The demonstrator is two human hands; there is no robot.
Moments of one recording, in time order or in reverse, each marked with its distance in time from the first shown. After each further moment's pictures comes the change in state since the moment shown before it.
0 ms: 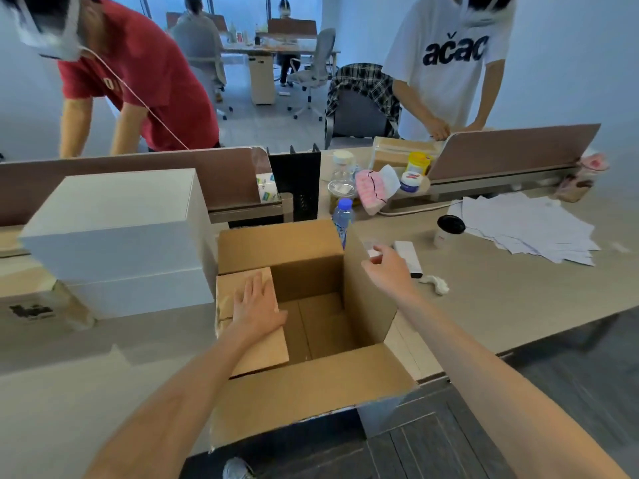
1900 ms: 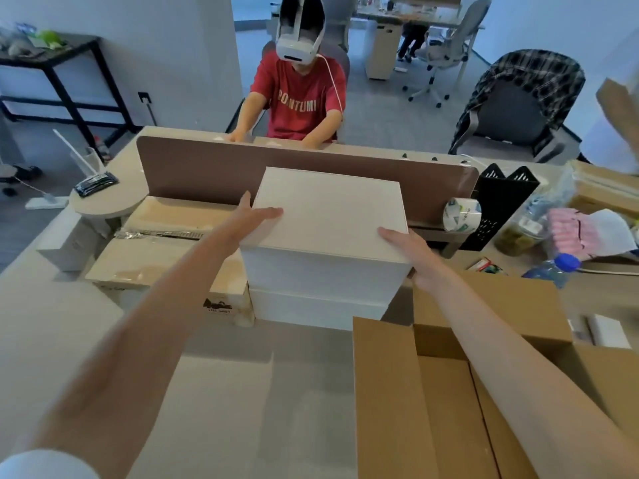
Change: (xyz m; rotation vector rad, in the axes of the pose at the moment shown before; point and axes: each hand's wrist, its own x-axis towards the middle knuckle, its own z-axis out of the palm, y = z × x) left_hand 0.105 -0.404 -0.199 -1.243 0.087 -0.393; right_hand 0.082 -0.274 0.287 0.541 -0.584 0.044
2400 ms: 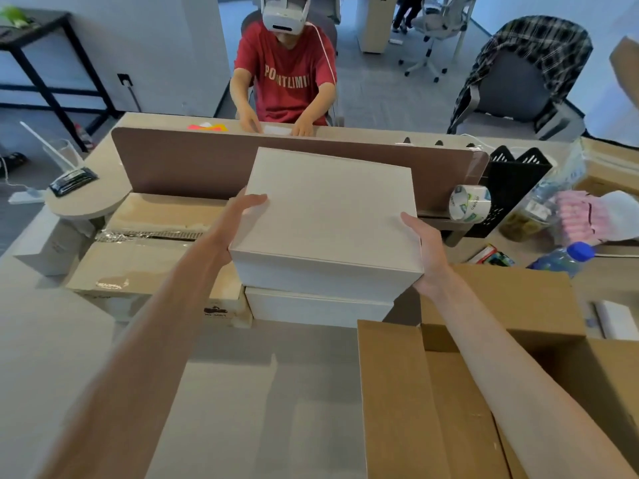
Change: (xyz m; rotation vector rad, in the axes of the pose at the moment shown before) left_hand 0.007 -0.008 -0.001 -0.314 -0.164 0.084; right_hand -0.008 -0.001 0.010 0.328 0.014 -0.030
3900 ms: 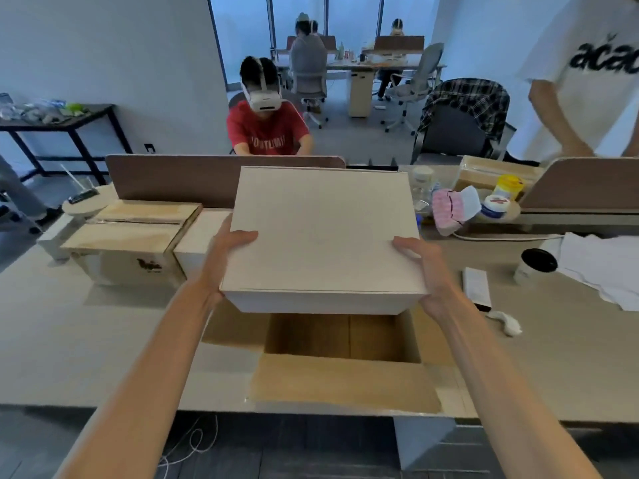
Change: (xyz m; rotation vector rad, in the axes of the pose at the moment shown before) left_hand -0.295 -0.051 0.327 0.080 0.050 0.327; right_hand -0.299 -0.052 -0.273 0.046 -0.056 -0.172
